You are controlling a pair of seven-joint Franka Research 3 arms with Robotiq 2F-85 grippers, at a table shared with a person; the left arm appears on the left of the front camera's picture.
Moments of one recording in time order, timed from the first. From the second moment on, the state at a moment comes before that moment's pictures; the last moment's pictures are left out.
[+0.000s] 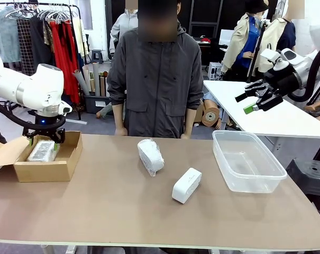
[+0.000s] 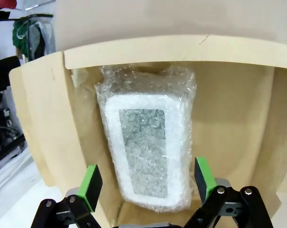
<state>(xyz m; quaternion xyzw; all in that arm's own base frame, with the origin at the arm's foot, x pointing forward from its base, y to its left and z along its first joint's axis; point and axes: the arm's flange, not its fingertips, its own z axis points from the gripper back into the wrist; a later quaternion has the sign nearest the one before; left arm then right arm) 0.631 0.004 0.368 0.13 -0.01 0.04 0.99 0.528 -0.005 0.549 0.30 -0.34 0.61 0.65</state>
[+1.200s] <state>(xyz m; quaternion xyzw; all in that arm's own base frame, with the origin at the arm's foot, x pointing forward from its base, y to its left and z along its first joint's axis) 0.617 -0.010 0.412 0.14 -0.02 0.04 0.99 0.528 -0.005 0.549 0.30 -0.34 0.61 0.65</state>
